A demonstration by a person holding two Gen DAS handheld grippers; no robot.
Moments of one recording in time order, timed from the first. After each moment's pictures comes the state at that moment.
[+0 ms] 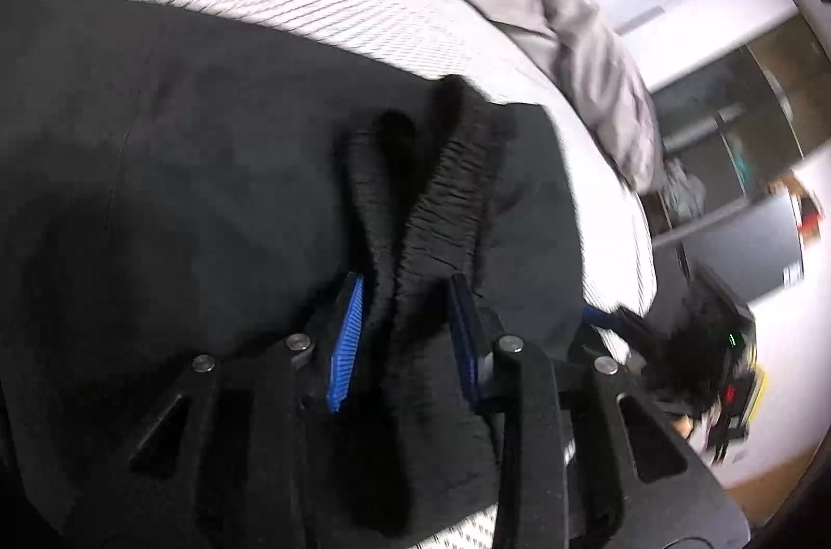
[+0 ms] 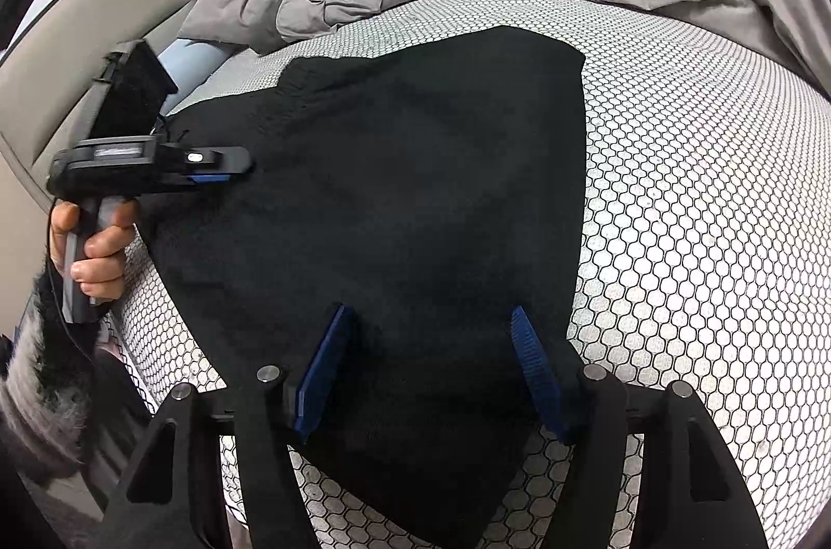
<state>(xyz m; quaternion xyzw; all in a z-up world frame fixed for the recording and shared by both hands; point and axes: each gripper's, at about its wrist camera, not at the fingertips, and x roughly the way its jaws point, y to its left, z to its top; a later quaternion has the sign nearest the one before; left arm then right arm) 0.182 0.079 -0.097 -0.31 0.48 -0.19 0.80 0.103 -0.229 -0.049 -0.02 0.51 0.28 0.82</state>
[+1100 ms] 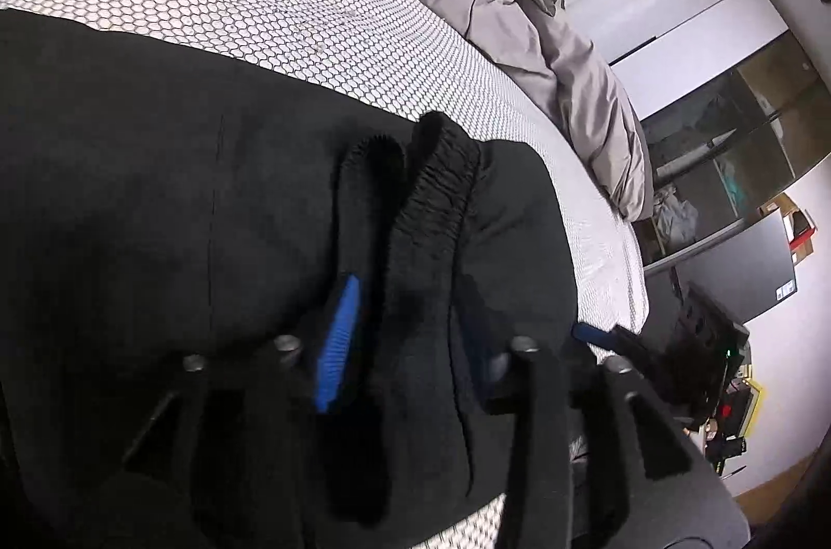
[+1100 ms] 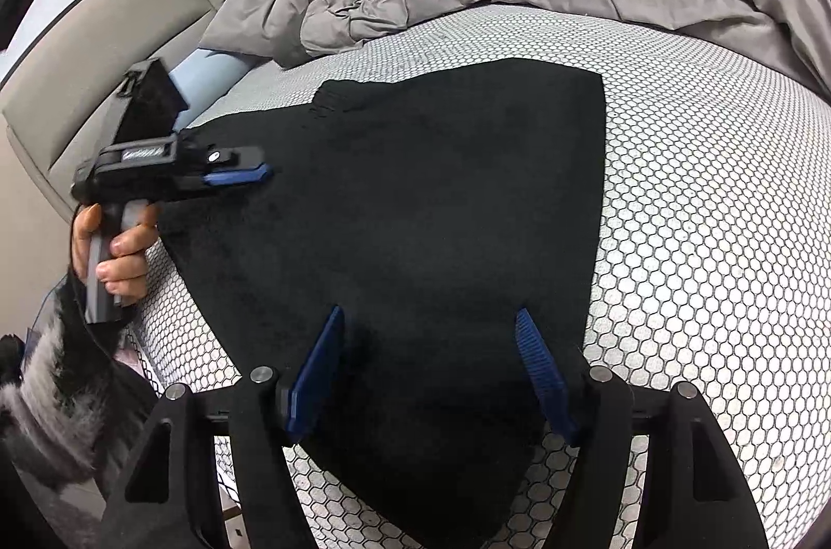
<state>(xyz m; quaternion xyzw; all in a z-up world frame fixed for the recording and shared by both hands) 0.172 0.131 -0.093 -0.32 0.45 -0.19 0.81 0.108 -0.216 -0.038 -0.01 0.49 0.31 0.82</state>
